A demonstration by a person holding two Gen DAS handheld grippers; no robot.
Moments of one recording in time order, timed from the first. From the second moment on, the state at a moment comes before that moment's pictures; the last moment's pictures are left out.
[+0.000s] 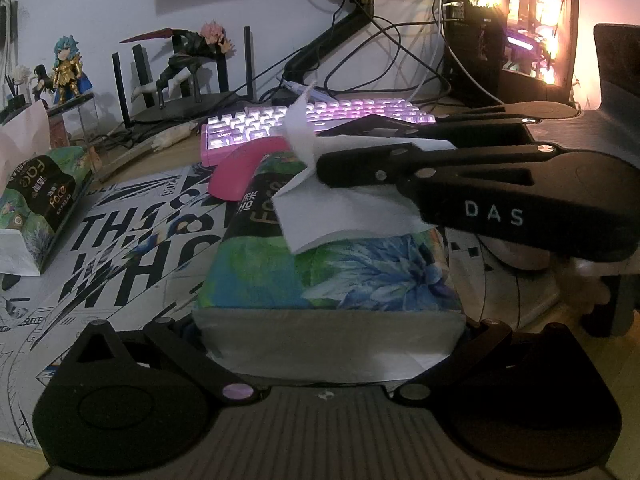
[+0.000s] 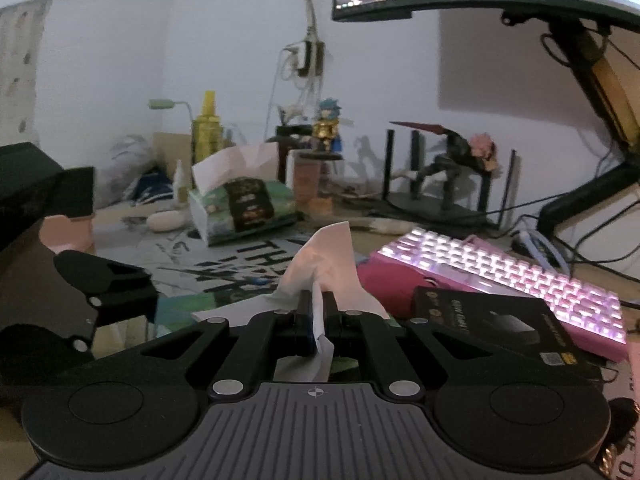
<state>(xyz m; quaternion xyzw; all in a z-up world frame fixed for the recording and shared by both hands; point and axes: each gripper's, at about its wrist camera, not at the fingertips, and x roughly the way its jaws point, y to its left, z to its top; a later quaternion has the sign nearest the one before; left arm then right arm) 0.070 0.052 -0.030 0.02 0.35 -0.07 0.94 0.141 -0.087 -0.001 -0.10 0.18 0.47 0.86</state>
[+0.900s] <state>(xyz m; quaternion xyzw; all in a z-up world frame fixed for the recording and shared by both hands) 0.071 0.052 -0.030 0.02 0.35 -0.07 0.94 0.123 -0.088 0.003 -0.11 0.18 0.50 0.84</state>
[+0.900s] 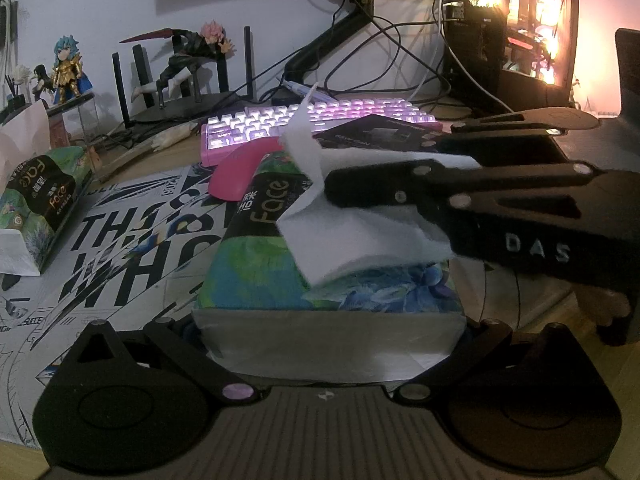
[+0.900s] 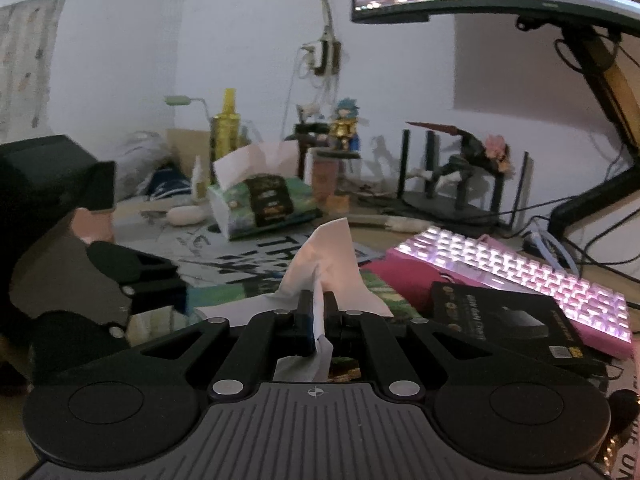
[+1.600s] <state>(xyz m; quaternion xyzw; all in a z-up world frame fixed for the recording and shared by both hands) 0.071 0.053 -0.030 0.02 0.35 -0.07 0.94 0.123 -0.089 0.007 -0.11 0.18 0.53 0.82</state>
